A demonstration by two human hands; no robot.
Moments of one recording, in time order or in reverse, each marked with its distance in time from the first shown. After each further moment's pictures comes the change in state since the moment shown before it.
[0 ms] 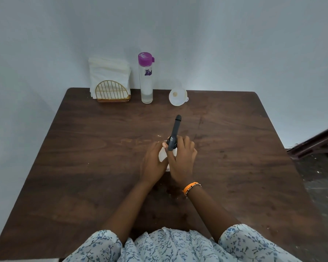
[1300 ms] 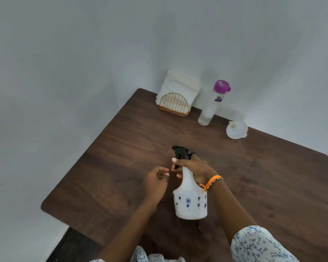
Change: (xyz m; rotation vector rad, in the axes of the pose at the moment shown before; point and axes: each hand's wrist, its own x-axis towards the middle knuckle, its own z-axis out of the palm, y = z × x) left_hand -0.029 -0.031 -0.080 -0.260 0.409 -0.615; right_hand 0.062 -0.069 0.060 0.587 -1.150 0.545
